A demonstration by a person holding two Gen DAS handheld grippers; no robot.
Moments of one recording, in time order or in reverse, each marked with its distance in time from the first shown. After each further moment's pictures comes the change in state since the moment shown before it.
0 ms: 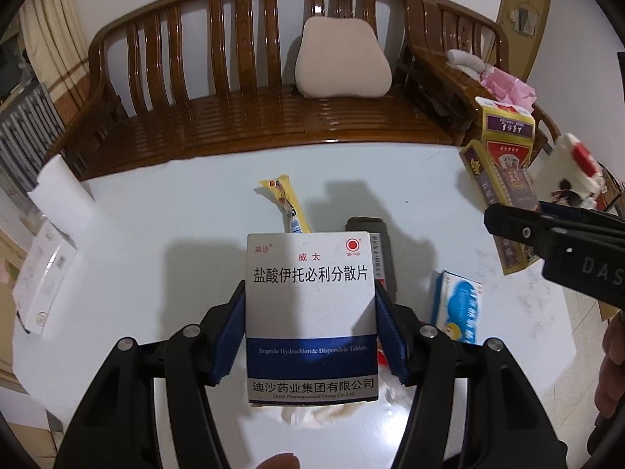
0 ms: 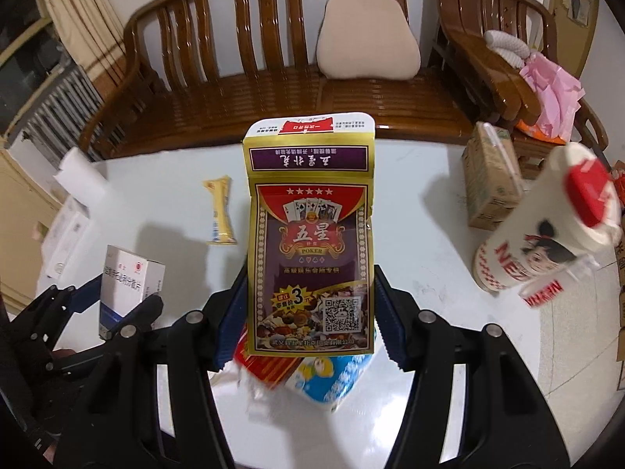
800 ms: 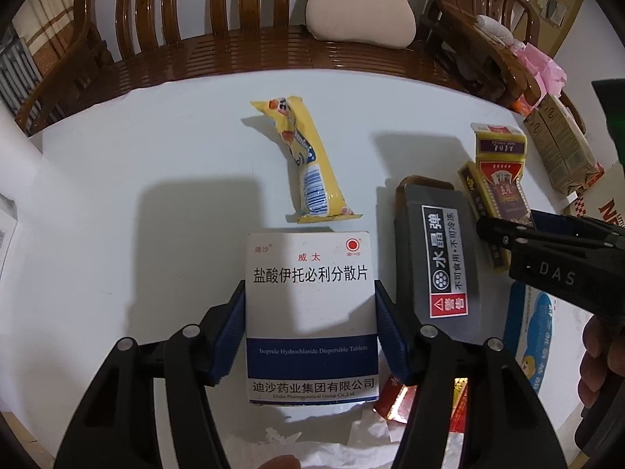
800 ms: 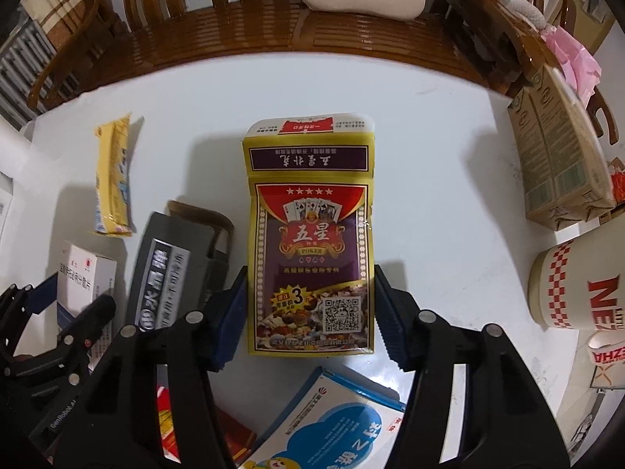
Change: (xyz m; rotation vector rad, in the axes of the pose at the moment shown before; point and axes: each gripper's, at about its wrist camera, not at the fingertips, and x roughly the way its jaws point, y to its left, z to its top) left arm 0.139 0.028 0.000 -0.069 0.187 -0.027; right arm 0.168 -0.009 0.016 -0.029 0.218 -0.115
